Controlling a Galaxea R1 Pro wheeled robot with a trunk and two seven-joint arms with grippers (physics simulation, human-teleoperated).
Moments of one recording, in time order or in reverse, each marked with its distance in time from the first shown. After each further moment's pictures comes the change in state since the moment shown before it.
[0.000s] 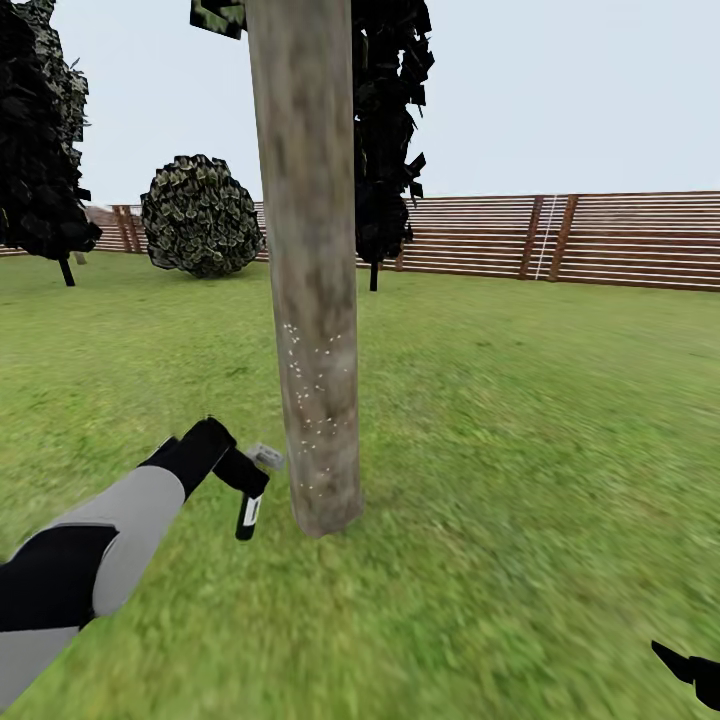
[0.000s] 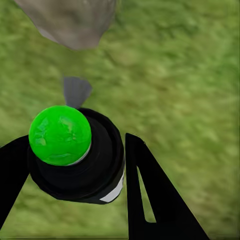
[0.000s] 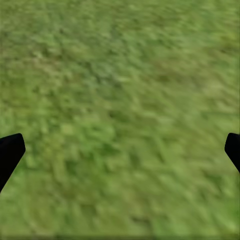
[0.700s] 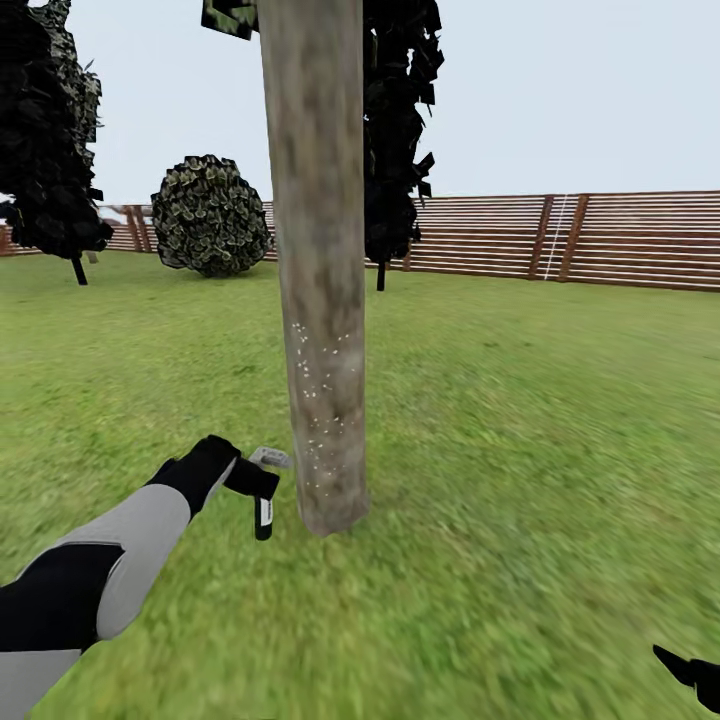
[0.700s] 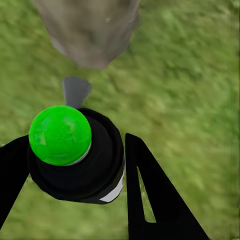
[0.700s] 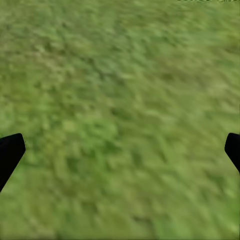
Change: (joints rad) left arm 0.061 -0.019 0.002 0.000 0.353 -0.016 0.292; right arm 0.000 0.000 0.000 0.000 0.021 -0.002 -0.001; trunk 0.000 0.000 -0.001
